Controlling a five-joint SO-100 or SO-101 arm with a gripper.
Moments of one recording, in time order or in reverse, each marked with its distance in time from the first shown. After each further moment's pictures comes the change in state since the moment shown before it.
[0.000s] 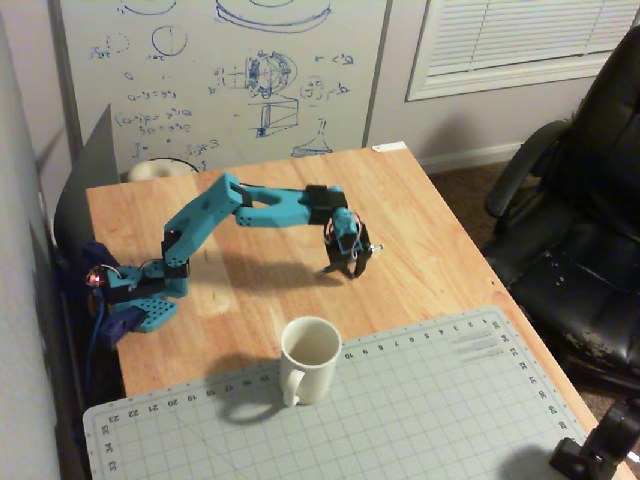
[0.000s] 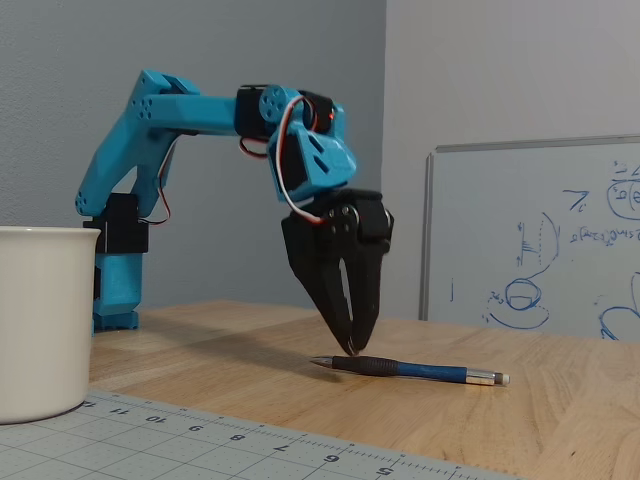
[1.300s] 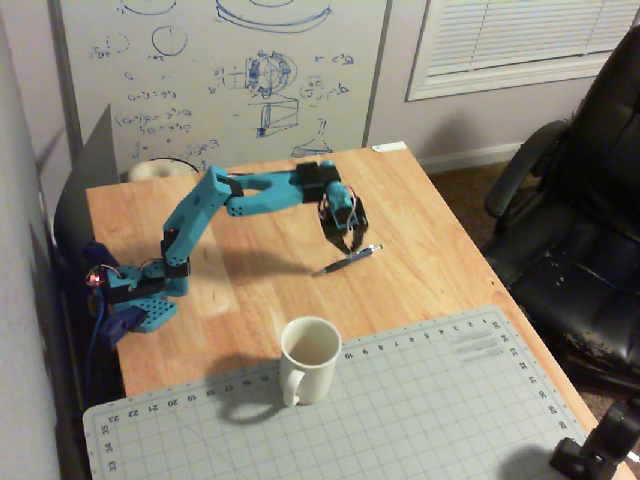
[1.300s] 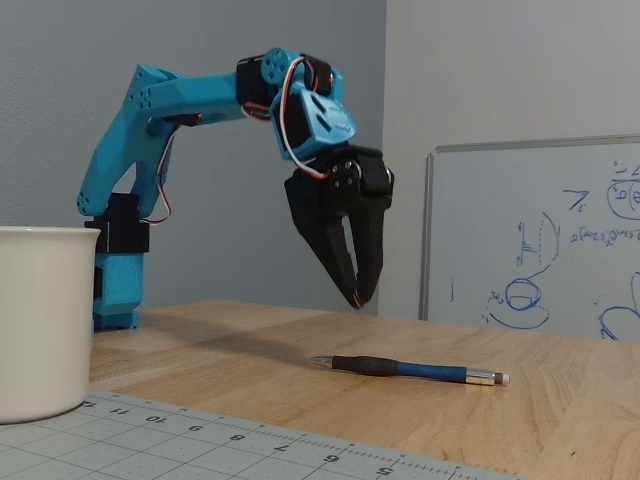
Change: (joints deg) arm -3.7 12.0 -2.0 10.7 2.3
